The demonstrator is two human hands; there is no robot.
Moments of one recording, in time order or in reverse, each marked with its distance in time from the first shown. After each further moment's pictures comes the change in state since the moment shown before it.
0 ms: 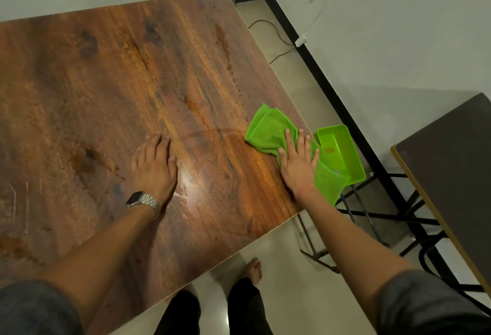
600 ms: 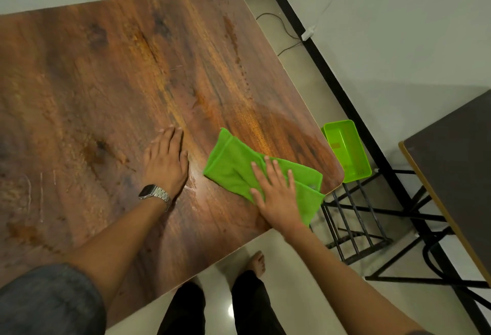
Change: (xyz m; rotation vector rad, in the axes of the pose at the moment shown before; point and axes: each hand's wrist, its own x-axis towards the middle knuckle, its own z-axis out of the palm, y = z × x) left_hand -0.003 0.005 -0.004 0.049 -0.024 0.034; right_hand -0.099 -0.038 0.028 -0.079 -0.061 -0.332
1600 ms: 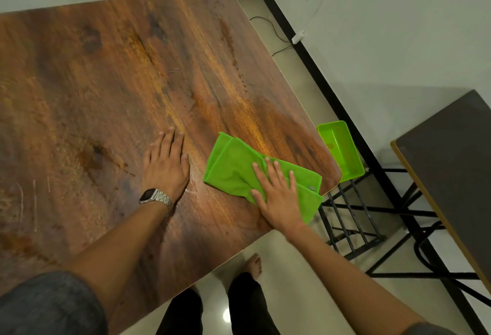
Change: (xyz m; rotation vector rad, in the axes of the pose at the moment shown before) left_hand 0.002 -0.004 0.008 0.031 -0.015 0.022; right_hand -0.001 0.002 0.003 -0.035 0.029 0.017
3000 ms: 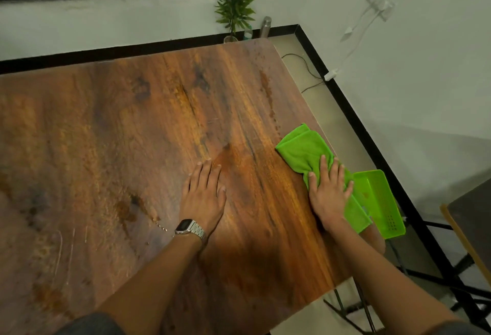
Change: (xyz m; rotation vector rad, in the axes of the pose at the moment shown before) left_hand 0.056 0.002 -0.002 -0.001 -0.051 -0.010; right_hand 0.160 0.043 -0.033 0.099 0.080 0.419
